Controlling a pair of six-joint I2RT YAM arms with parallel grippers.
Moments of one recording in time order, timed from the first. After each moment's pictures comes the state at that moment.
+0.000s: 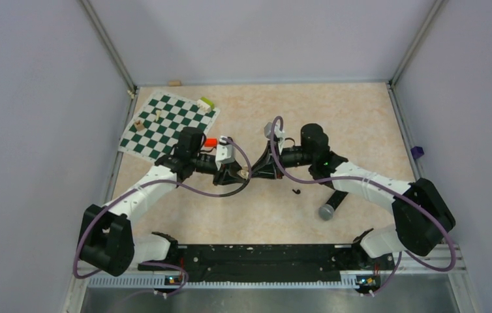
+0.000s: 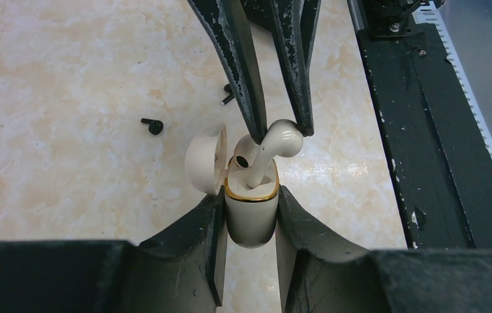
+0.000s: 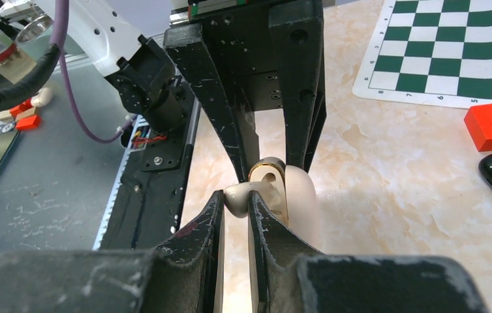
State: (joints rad) left arm -0.39 1.26 0.80 -0.24 1.13 0.65; right arm 0.67 1.40 0.81 0.42 -0.98 0.11
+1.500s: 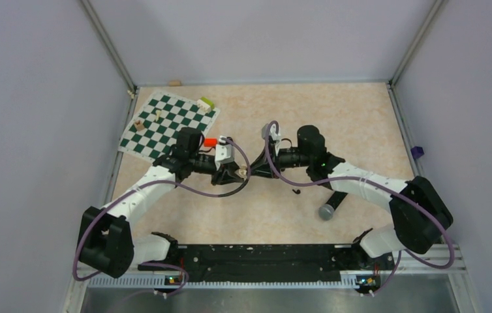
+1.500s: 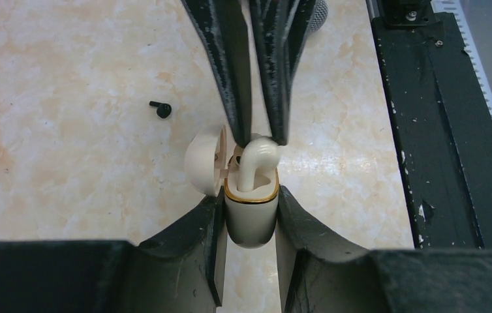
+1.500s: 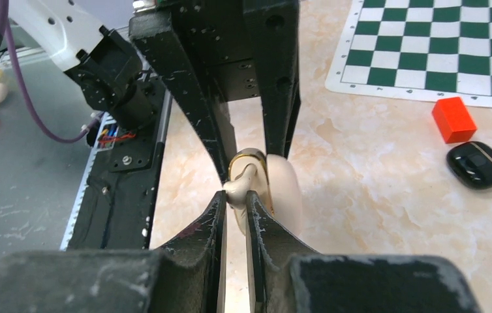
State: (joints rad) left arm -0.38 1.25 0.80 -0.28 1.09 0.67; right arm 0.69 1.43 0.81 0.40 -0.89 0.03
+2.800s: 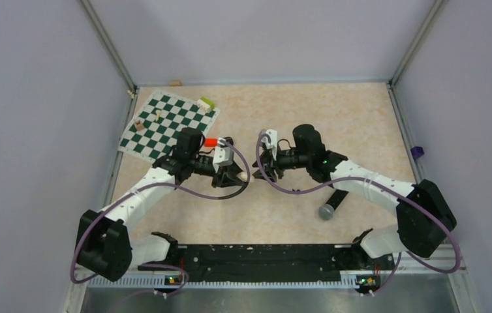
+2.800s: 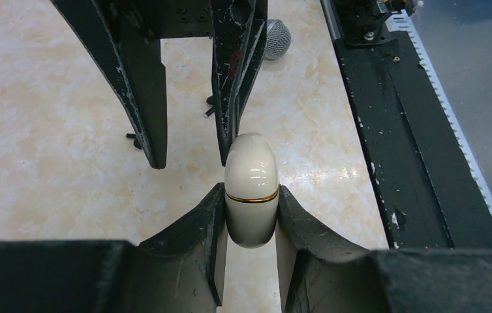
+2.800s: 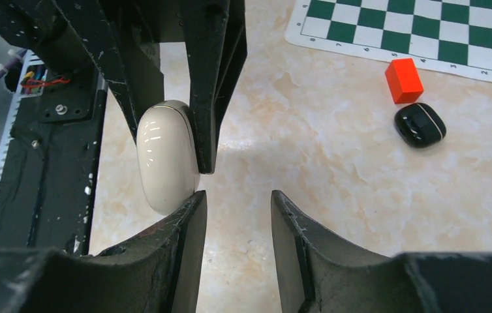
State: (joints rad) left arm -0.39 1.23 0.80 -0.27 1.17 0.67; right arm 0.70 1.39 0.87 0.11 -0.74 -0.26
